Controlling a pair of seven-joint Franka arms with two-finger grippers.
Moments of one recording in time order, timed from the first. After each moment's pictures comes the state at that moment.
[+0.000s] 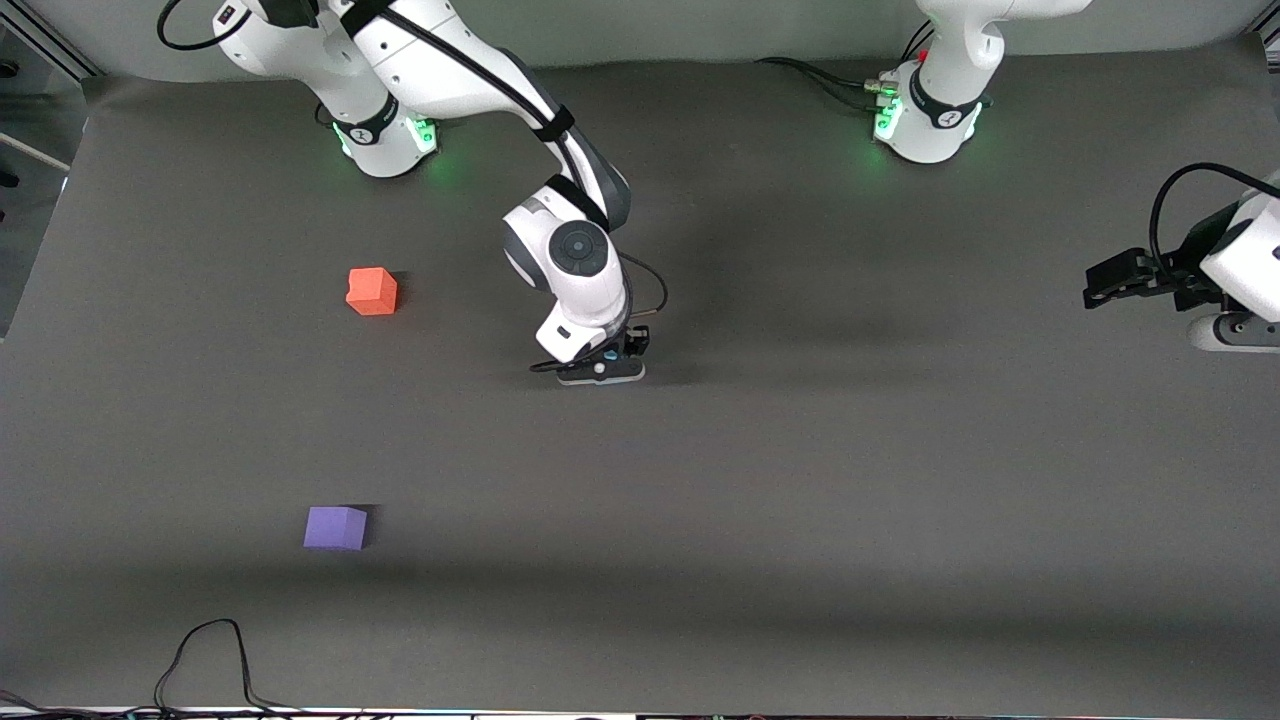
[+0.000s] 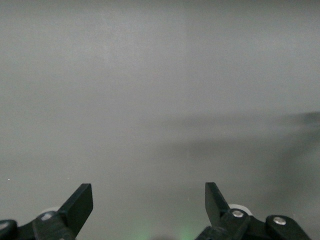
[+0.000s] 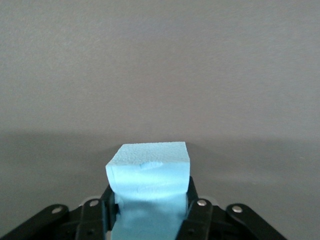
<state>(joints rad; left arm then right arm) -0.05 0.07 0.03 -1.57 -0.01 1.54 0.03 0.87 0.60 -0.14 -1.80 0.07 2.38 0.67</state>
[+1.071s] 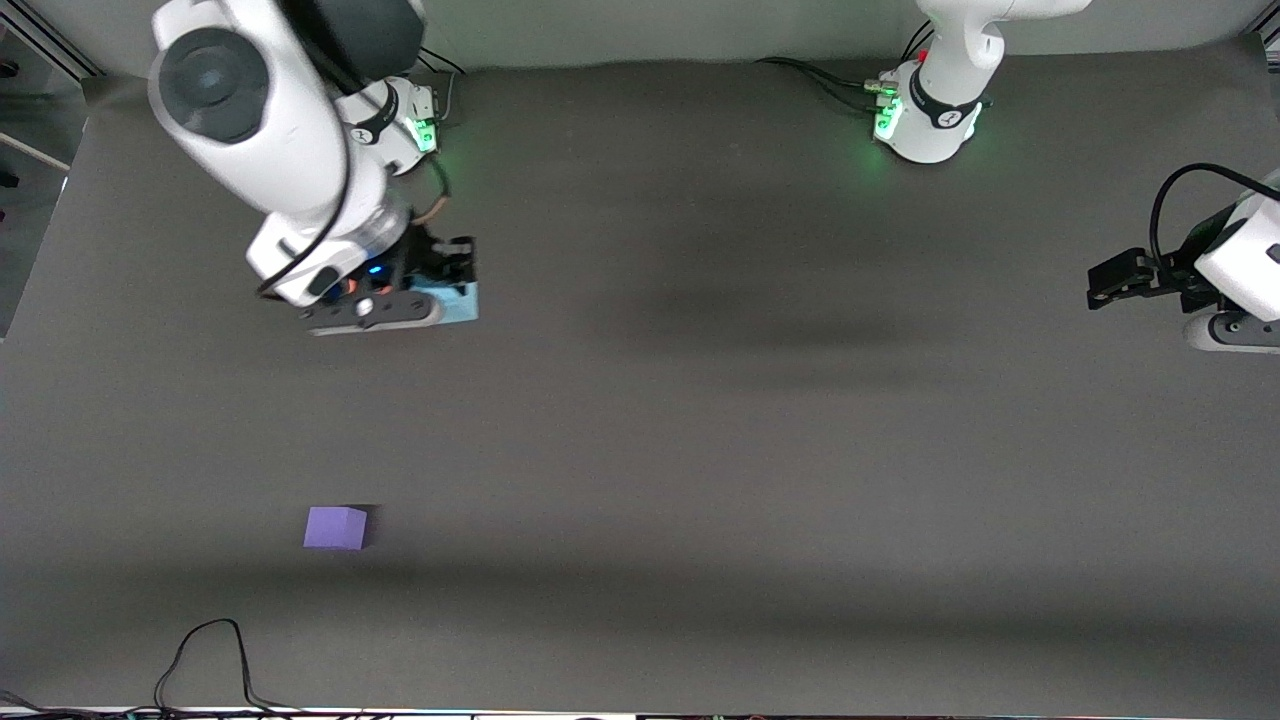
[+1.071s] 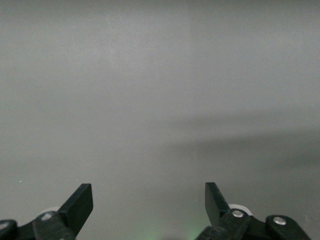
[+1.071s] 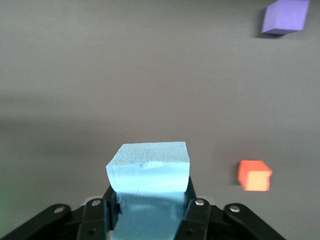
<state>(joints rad) -0.05 0.07 0.02 -1.57 0.02 1.55 0.04 0.64 0.21 -0.24 -1.45 0.10 1.54 0.34</state>
